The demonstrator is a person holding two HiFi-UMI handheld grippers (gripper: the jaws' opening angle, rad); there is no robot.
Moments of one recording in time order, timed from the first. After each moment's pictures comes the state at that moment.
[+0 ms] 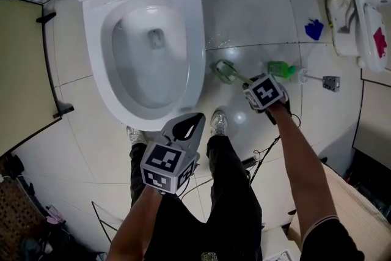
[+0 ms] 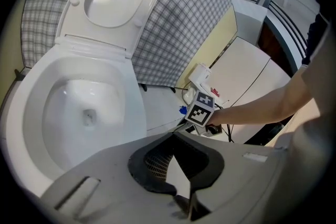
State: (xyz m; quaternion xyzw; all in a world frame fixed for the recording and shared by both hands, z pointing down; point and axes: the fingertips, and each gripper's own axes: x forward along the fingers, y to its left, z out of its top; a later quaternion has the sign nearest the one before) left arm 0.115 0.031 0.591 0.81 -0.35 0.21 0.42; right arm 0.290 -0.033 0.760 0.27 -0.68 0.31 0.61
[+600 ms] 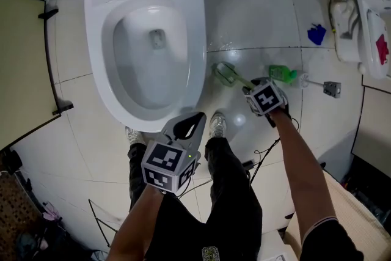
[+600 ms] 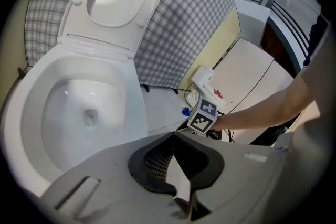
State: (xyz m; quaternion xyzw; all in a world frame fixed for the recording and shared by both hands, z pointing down) left arm 0.120 0.020 0.598 0.81 -0.38 0.19 0.41; right arm 0.296 -0.035 0.777 0.27 -0.70 0.30 0.60
